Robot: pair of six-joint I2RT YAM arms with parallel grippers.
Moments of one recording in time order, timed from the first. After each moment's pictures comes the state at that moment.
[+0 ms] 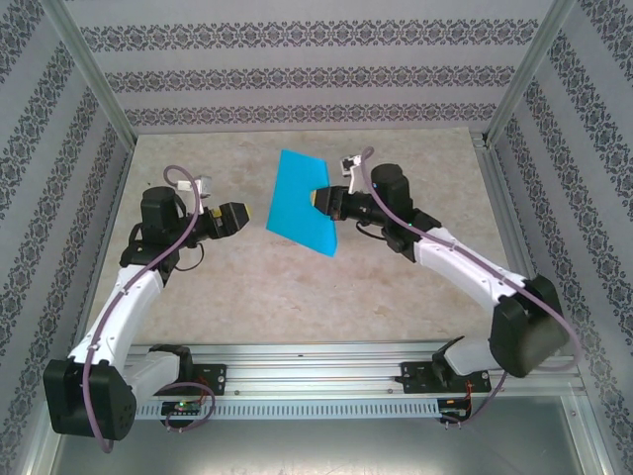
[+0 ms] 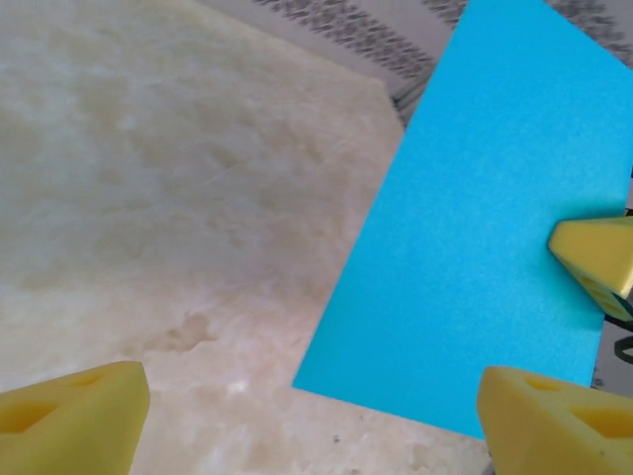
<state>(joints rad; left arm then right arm) -0.08 1.06 0.80 -0.19 0.72 -0.50 0.54 1.38 1.01 0.10 -0.52 0.58</state>
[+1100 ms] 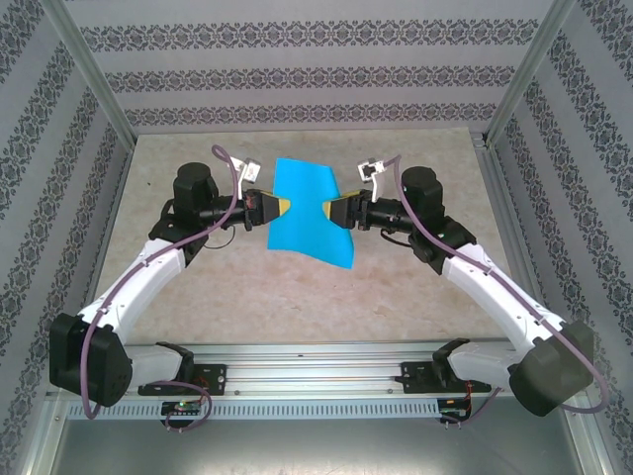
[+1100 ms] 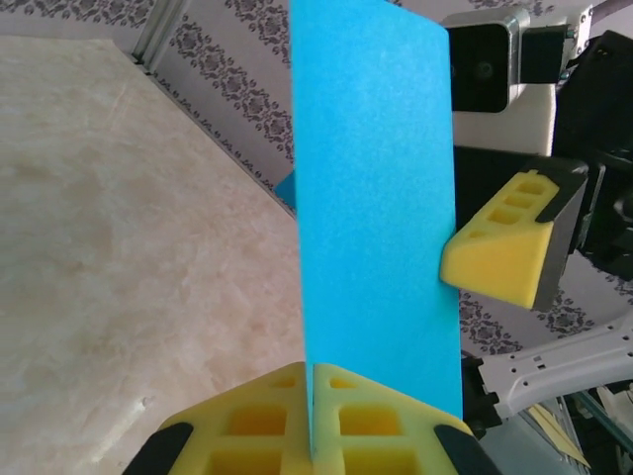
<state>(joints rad) -0.32 1.26 0.95 0.02 0.95 -0.47 0.46 1.18 0.99 -0.12 -0.61 0.44</state>
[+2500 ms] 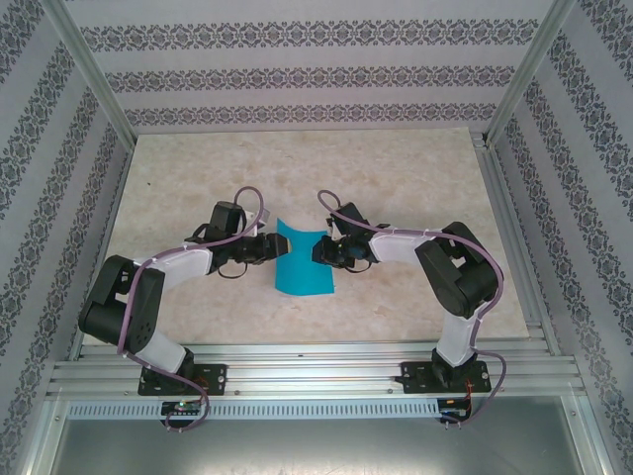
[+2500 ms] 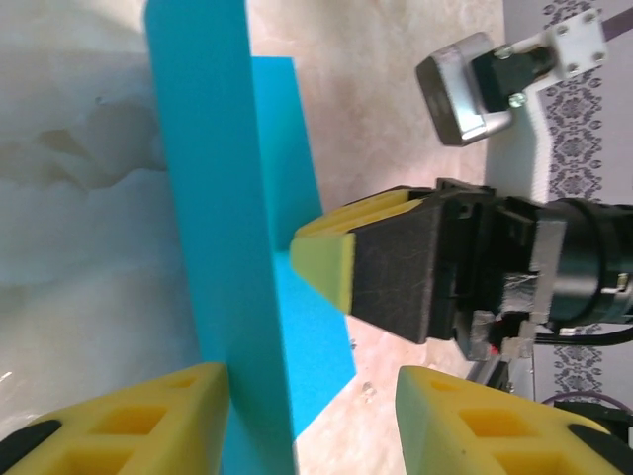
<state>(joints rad) -0.35 1.55 0.73 0.03 0.74 -0.64 0.61 1.85 0.98 -0.13 -0.37 0.71</state>
